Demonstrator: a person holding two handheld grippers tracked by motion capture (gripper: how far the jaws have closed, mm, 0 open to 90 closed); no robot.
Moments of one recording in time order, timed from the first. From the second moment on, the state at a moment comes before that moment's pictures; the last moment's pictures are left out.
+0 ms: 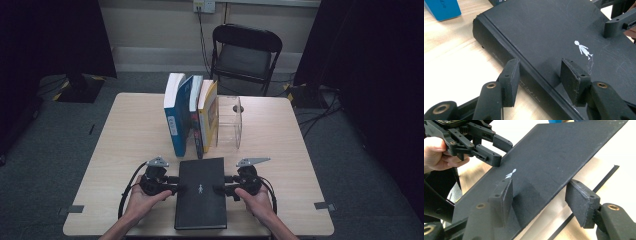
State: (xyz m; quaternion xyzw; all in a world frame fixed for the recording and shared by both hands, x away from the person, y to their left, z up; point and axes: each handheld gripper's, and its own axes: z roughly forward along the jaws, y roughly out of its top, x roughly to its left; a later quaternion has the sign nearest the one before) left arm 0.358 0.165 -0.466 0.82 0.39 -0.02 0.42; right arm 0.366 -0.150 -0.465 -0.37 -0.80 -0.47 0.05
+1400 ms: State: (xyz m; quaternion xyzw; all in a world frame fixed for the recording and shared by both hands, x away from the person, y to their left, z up) left arm 0.349 0.166 -0.468 0.81 0.40 -0.04 0.42; right arm 0.364 -0.137 -0.463 -0.35 -0.80 -0.48 0.05
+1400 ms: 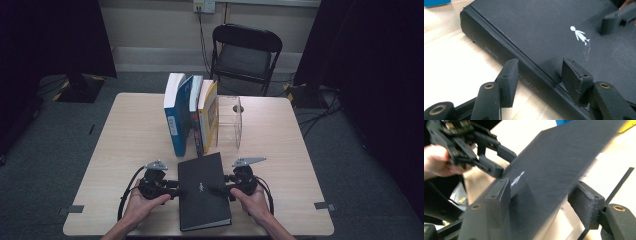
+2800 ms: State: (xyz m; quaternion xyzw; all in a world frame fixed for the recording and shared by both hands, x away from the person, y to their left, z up) left arm 0.361 0.171 -0.475 0.78 0.44 -0.05 0.44; right arm 0.398 -0.114 -0.469 -0.36 -0.78 -0.49 0.11
